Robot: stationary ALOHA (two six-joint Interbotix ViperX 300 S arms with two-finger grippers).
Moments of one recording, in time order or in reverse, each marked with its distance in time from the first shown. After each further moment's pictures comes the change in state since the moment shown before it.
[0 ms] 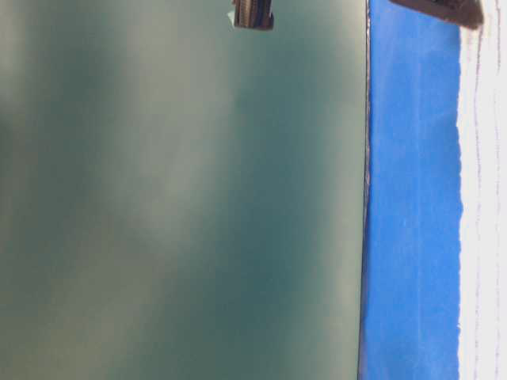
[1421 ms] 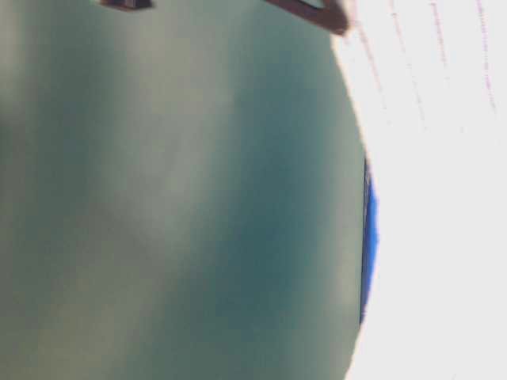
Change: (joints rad) left arm -0.049 -0.402 -0.129 0.002 0.439 -0.025; right arm 0.008 -0.399 -0.087 -0.023 0.328 -0.003
